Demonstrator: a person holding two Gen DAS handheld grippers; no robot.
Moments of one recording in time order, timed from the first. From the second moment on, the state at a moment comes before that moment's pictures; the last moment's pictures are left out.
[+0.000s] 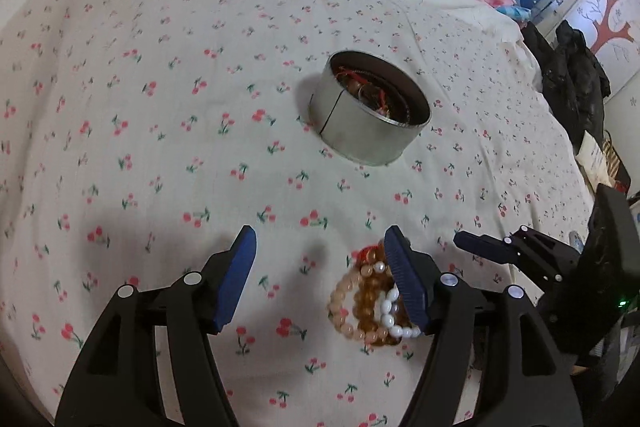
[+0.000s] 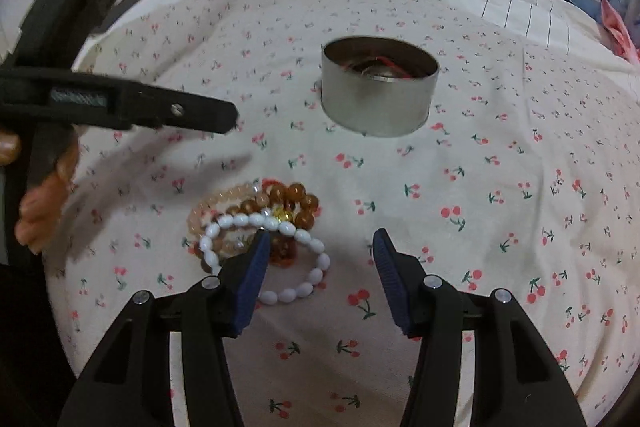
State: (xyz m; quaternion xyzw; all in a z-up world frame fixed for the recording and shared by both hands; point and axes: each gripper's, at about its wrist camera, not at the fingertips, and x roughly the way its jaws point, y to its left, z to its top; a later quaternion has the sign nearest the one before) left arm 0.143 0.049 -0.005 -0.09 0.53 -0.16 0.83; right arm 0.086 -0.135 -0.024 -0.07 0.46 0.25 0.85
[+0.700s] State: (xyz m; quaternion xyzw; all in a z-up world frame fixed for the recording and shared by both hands) left arm 0.118 0.032 0.004 0.06 0.47 -0.09 0.88; right arm 0.093 -0.142 -0.031 -0.04 0.48 0.25 0.84
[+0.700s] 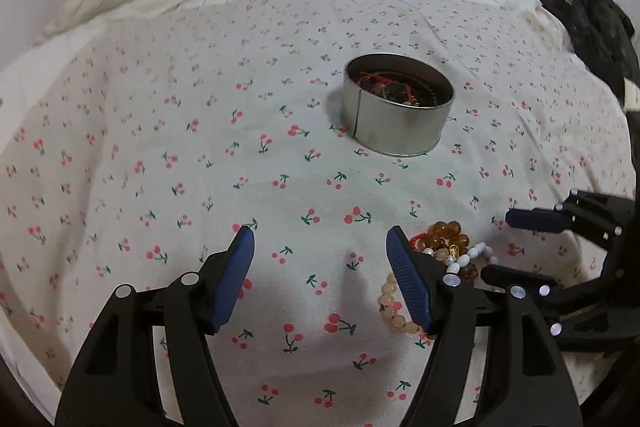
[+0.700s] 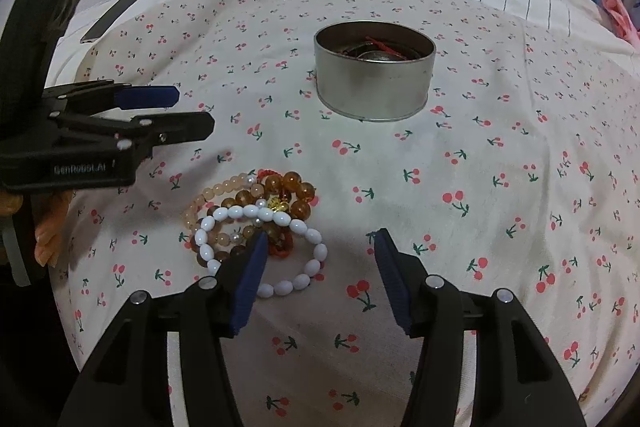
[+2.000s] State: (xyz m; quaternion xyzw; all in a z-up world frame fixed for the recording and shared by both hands) left arm 0.124 0.041 -0.021 -0.03 0.54 -0.18 0.82; right arm 0.098 -0.164 -0.039 -0.12 0.48 0.13 0.86
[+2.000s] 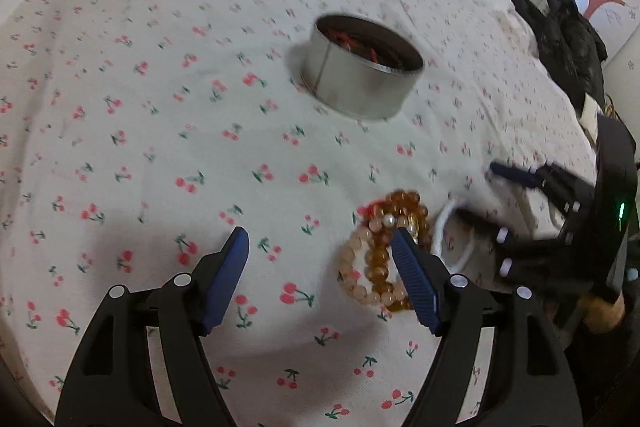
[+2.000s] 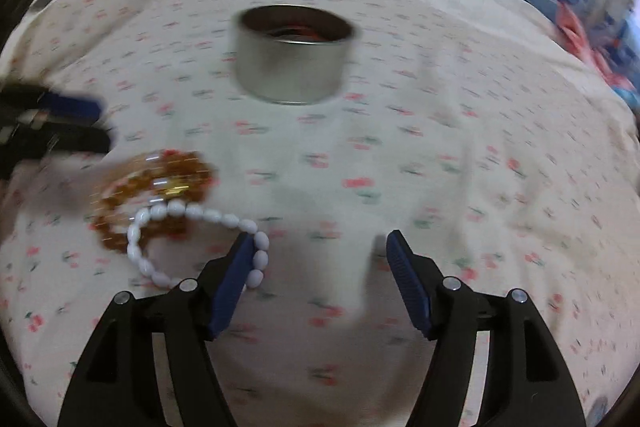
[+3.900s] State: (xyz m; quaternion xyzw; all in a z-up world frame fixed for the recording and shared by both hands) left arm 0.135 0.053 -0.018 -0.08 0.51 -0.19 0.84; right arm 0.105 -0.190 -0.027 -0.02 0.48 0.16 0.86
